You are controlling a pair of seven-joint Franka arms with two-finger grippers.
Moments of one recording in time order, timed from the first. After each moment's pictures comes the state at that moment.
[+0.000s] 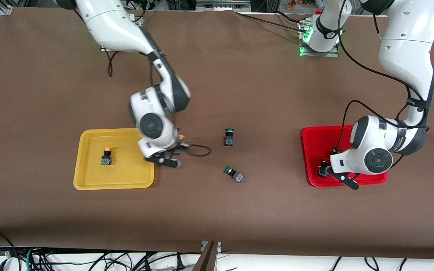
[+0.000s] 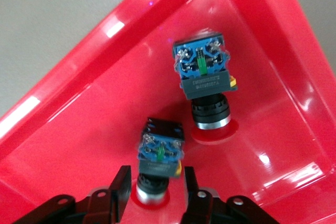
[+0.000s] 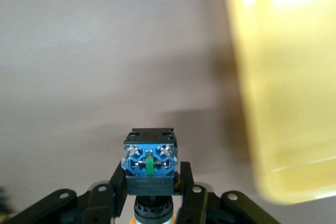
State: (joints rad) left arm 0.06 0.74 -0.15 -1.53 0.29 1.99 0.38; right arm 0.57 0.74 -0.16 -1.40 0.18 2.01 0.52
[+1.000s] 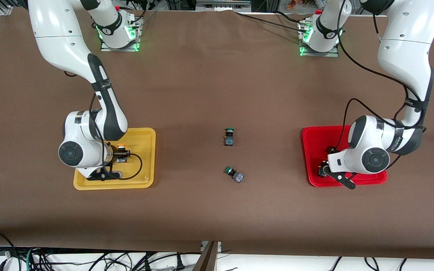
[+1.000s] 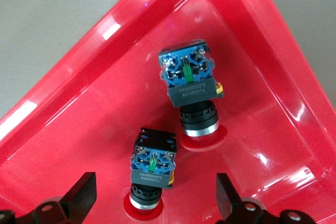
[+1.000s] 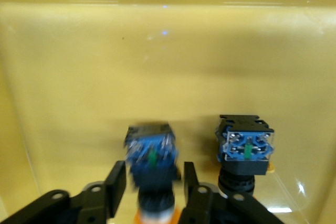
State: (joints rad) left arm 0.06 0.73 -0.16 -1.53 0.29 2.00 0.39; right arm 0.33 0.75 -0.20 -1.53 0.18 2.05 0.02
